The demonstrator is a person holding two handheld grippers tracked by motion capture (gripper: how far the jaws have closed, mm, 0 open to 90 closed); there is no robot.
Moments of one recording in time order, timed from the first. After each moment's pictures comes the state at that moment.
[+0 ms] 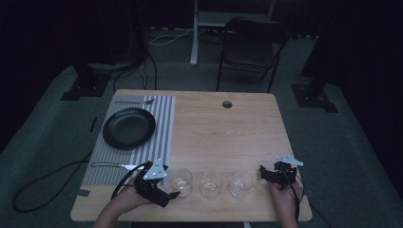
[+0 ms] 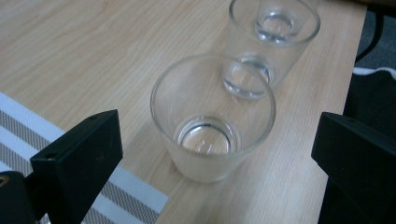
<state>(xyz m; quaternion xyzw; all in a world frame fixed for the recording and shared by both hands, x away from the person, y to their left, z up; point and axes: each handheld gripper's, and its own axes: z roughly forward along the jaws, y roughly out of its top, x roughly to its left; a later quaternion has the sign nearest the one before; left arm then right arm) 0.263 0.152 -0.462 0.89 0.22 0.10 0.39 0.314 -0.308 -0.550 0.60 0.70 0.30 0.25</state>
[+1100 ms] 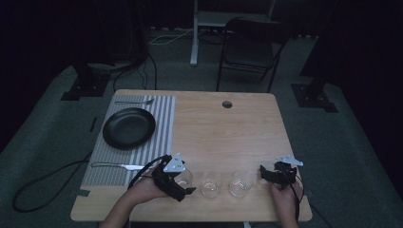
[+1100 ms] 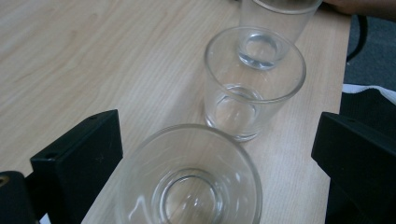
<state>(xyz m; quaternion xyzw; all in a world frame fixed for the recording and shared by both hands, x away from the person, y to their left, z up) 0.282 0.103 -0.454 0.90 0.18 0.08 0.38 0.314 -0.308 -0.550 0.60 0.70 0.30 0.25</state>
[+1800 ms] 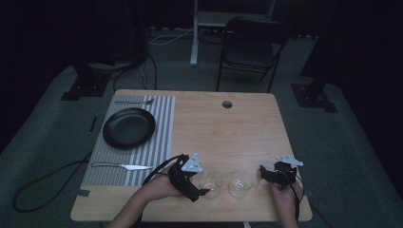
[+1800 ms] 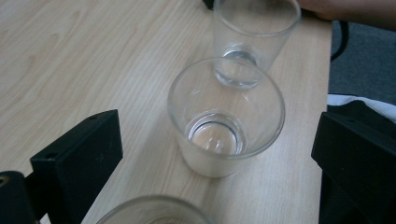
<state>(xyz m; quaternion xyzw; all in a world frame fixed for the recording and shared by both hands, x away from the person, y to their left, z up) 0.288 0.061 -0.453 0.91 0.15 0.06 0.38 0.314 -0.308 -0.550 0.60 0.70 0.30 0.25</state>
